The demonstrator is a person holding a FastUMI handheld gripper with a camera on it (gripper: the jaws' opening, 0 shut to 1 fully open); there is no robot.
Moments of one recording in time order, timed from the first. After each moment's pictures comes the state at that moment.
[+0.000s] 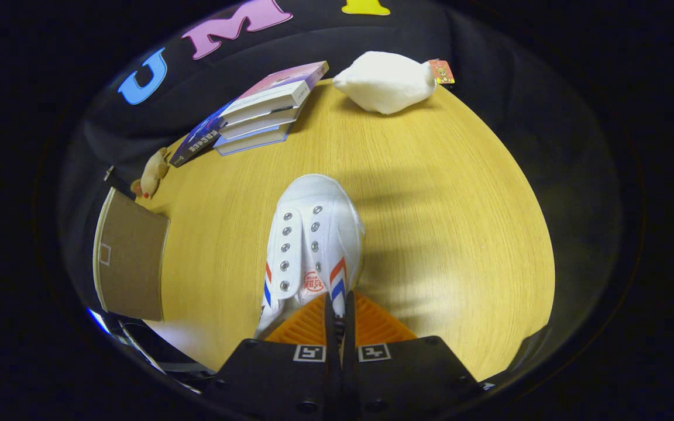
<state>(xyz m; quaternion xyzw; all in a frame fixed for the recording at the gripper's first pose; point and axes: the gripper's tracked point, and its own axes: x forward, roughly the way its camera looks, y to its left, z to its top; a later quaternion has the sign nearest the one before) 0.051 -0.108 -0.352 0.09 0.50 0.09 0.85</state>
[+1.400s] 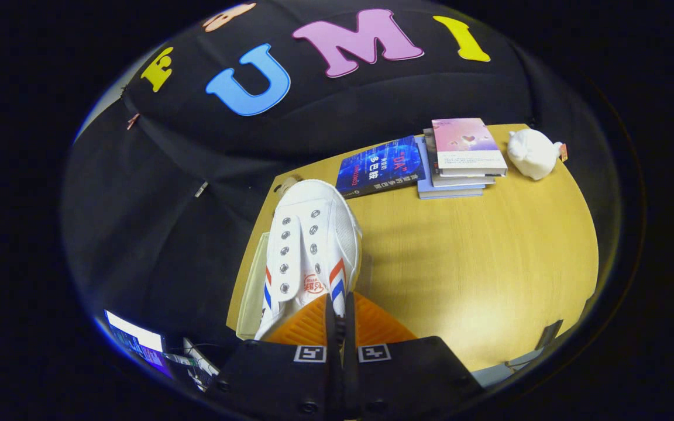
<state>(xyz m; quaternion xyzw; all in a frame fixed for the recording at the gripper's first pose) 0.004 0.216 -0.128 0.16 0.43 0.23 0.86</state>
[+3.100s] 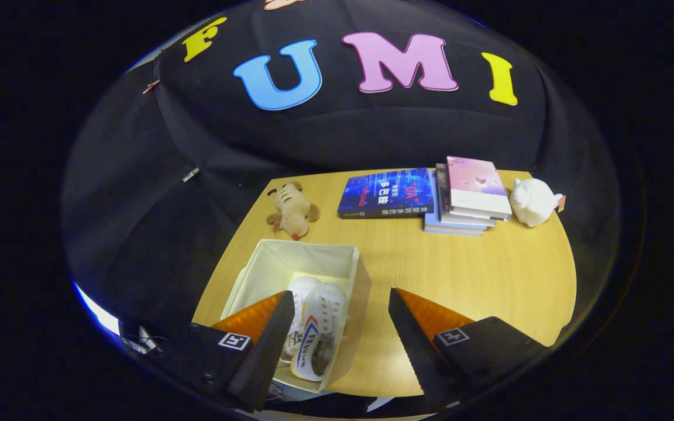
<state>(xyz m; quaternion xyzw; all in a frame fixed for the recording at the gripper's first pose) 0.026 0.240 -0.109 0.06 0.35 0.20 0.91</state>
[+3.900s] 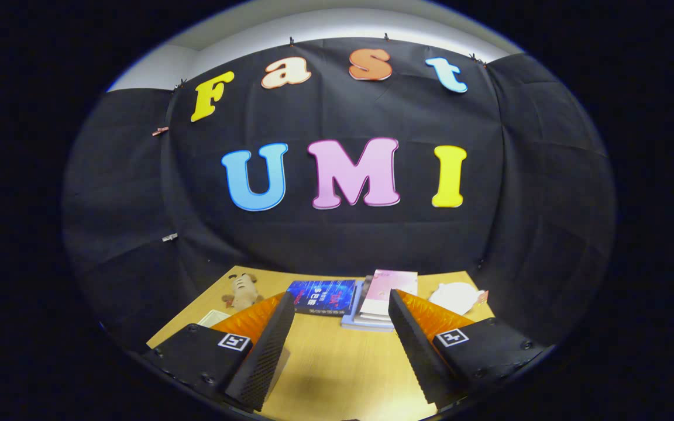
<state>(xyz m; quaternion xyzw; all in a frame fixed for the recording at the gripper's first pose) 0.057 0.069 0.043 0.03 0.08 0.13 0.99</state>
